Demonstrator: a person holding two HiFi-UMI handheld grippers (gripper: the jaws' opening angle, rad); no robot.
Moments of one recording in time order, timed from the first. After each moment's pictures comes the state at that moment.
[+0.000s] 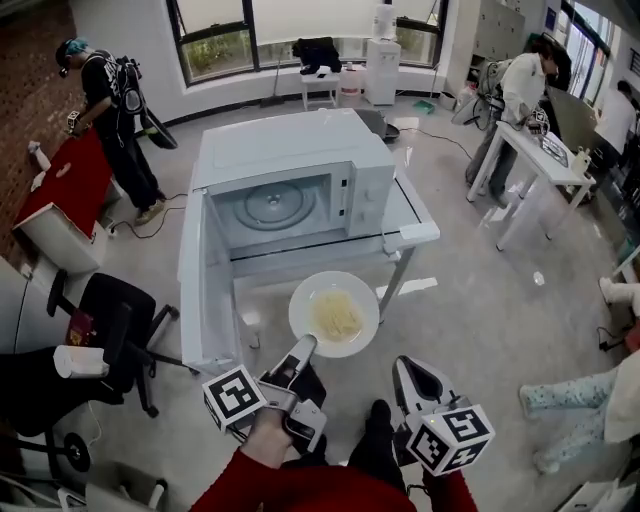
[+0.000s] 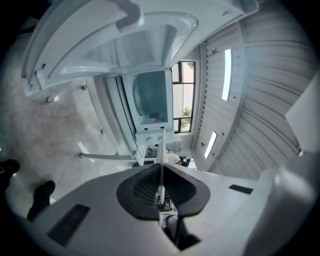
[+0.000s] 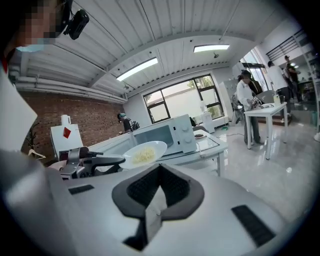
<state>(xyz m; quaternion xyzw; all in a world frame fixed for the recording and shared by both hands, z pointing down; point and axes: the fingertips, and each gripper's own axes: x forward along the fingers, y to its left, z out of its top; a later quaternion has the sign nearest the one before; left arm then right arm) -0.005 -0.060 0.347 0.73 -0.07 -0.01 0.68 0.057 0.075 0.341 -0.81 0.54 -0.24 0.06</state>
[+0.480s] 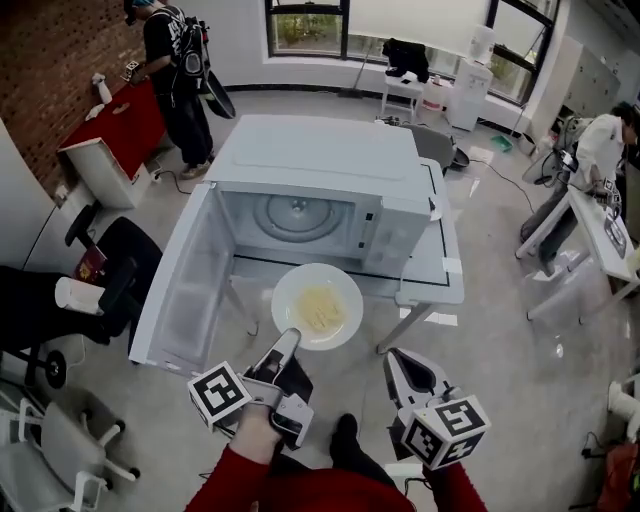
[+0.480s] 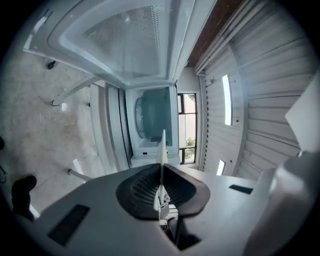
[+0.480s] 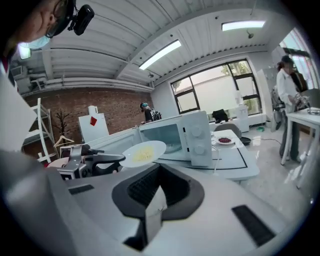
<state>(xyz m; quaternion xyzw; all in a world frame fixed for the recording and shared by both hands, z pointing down) 0.065 -0.109 0.343 0.69 -0.21 -0.16 0.68 0.176 -0.003 0.332 -0.69 0.69 -0.24 -0.02</state>
